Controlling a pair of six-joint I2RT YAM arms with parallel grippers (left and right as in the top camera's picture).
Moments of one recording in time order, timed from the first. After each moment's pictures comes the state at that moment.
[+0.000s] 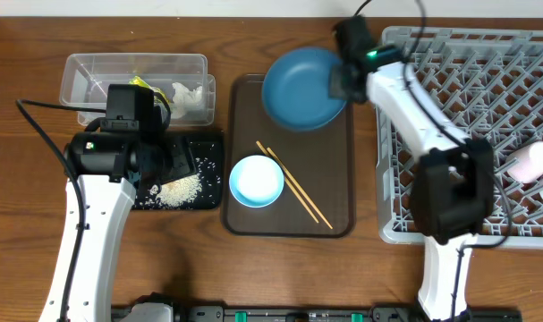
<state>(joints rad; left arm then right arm) -0.04 1.31 1.27 -1.20 0.12 -0.35 0.30 2.15 1.87 -0.84 0.15 0.41</state>
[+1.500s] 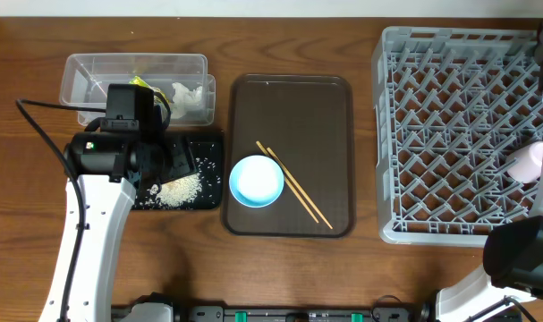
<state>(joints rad) -0.04 1.31 1.27 -1.20 0.12 -0.35 -0.25 1.83 1.92 -0.42 1.02 -0.28</state>
